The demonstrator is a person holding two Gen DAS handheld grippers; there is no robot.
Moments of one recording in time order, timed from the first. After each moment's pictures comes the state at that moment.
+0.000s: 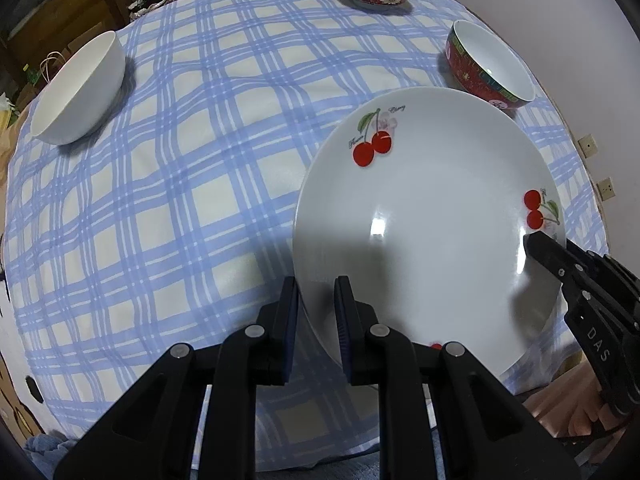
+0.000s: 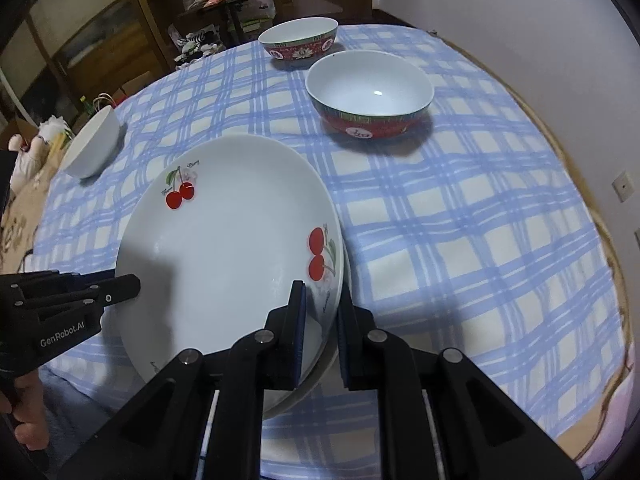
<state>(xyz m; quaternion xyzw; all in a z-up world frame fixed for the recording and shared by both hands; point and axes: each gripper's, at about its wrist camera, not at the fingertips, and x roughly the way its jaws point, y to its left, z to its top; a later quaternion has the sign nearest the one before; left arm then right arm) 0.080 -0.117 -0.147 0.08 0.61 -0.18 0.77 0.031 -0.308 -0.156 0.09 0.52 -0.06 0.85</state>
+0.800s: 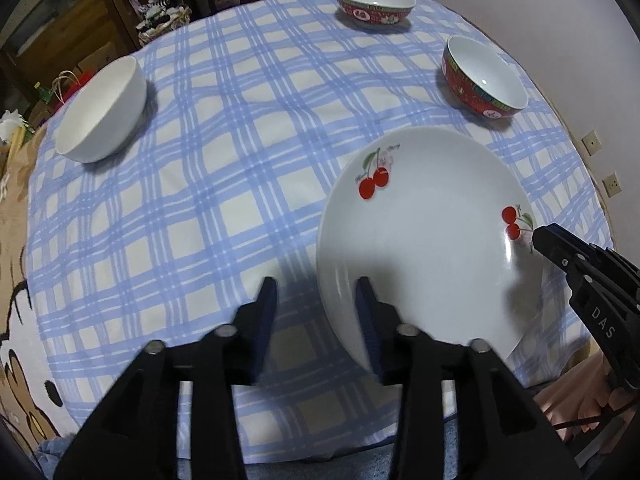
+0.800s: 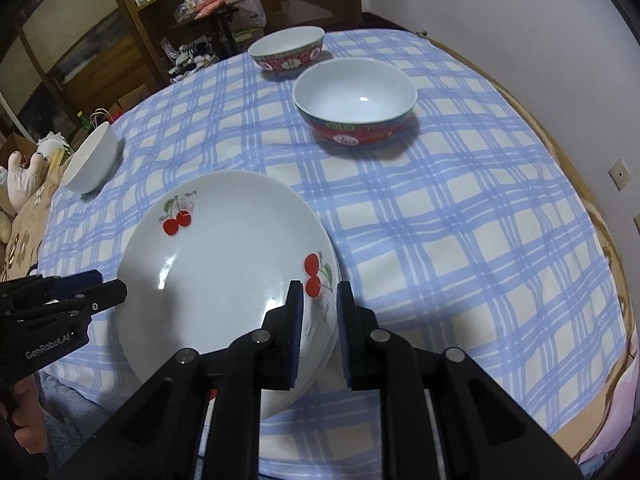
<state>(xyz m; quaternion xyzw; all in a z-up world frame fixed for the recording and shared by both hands) 0.071 -0.106 -0.121 0.10 0.58 -0.17 0.79 0.025 -0.314 -0.147 0.11 0.51 -0.07 0.85</state>
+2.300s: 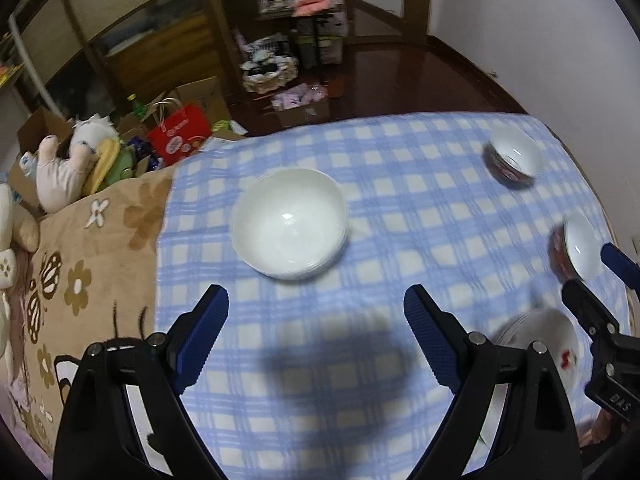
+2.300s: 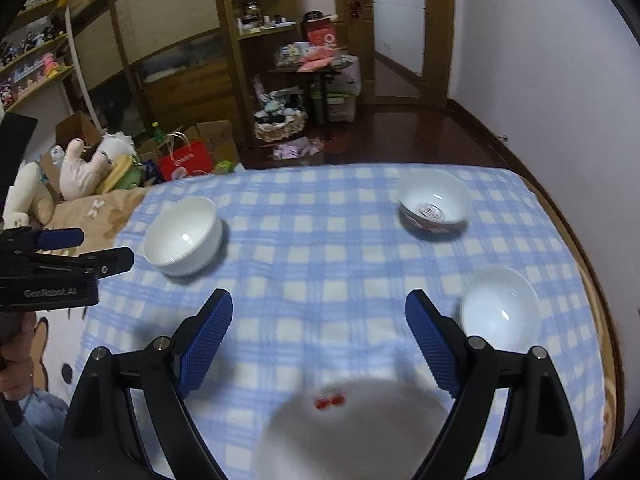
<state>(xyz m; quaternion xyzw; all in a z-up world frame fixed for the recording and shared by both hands) 0.186 0.020 -0.016 0.07 0.51 -0.03 0.86 0.152 -0.202 -0.047 0.03 0.40 0.05 0.91</state>
